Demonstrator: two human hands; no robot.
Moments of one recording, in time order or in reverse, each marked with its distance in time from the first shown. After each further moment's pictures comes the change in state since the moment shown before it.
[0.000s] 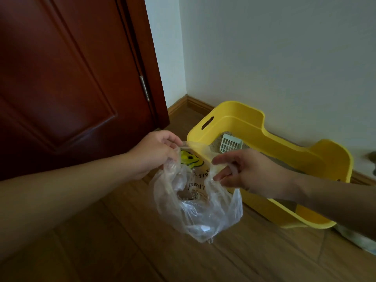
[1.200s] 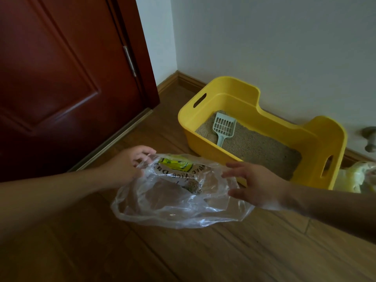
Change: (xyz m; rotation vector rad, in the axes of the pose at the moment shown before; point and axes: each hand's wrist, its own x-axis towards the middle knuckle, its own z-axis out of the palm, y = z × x) left_hand 0.002 -0.123 -0.016 0.179 -0.190 0.030; right_hand -0.018 0.076 0.031 -0.453 -0.058 0.087
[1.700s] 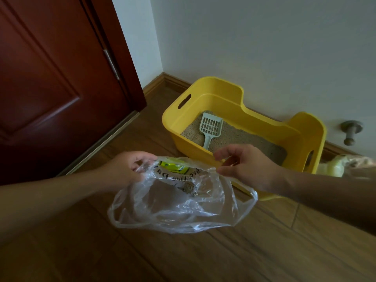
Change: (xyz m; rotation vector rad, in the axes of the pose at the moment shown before) left_hand 0.002 0.038 0.024 -0.087 -0.122 0.057; right_hand 0.003 0.013 -0.022 0.483 0.226 0.086
